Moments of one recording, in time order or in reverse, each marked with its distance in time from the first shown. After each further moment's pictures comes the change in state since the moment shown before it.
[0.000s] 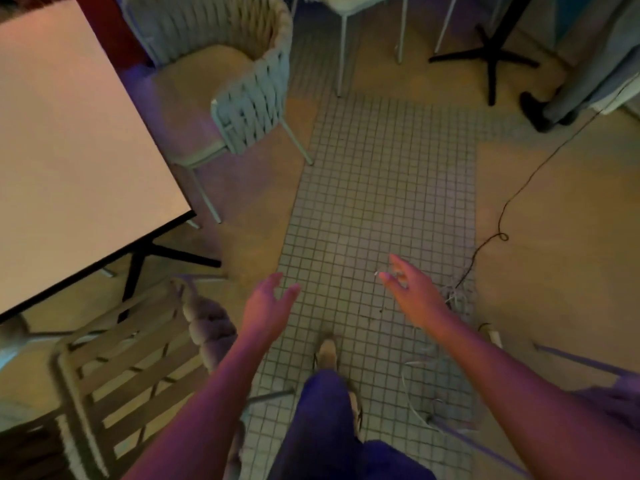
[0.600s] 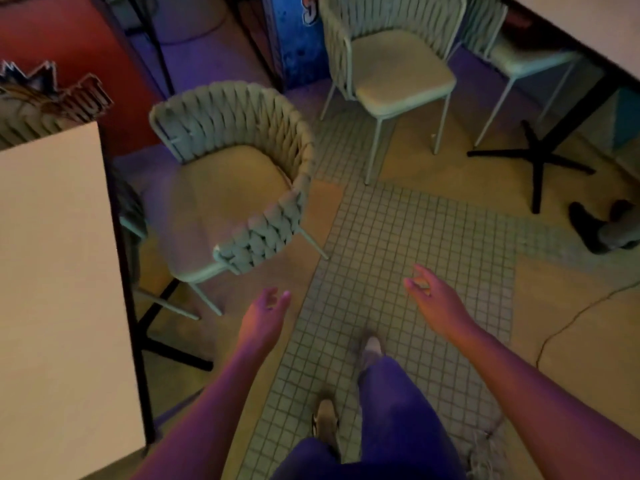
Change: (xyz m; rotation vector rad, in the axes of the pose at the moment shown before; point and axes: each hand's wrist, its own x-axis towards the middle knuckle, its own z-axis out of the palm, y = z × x) left_hand 0.324 0.225 -0.082 -0.203 0.138 -0.154; right_hand 0.393 -0.144 -0.164 -0.005 0.002 -0.041
